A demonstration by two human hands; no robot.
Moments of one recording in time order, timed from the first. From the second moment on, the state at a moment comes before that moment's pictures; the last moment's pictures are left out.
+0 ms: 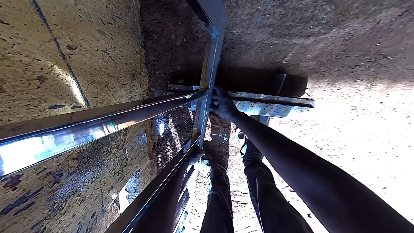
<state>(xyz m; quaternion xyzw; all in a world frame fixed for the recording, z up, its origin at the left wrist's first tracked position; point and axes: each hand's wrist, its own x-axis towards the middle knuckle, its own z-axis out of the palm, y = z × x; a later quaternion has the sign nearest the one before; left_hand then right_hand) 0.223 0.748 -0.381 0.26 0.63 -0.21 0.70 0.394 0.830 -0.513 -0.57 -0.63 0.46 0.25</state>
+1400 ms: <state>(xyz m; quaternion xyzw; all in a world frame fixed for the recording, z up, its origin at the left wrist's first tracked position) 0.214 0.716 -0.411 0.33 0.62 -0.16 0.69 0.425 0.803 -0.511 -0.59 -0.69 0.36 0.24</state>
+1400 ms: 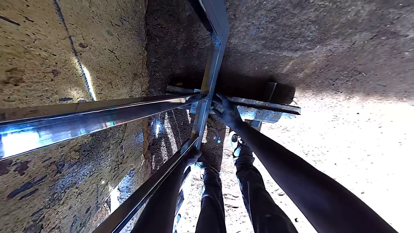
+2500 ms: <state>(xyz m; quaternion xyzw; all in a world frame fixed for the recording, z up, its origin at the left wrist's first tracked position) 0.247 0.723 -0.397 0.33 0.59 -0.23 0.70 0.410 0.802 -0.473 -0.70 -0.57 0.42 0.07</state>
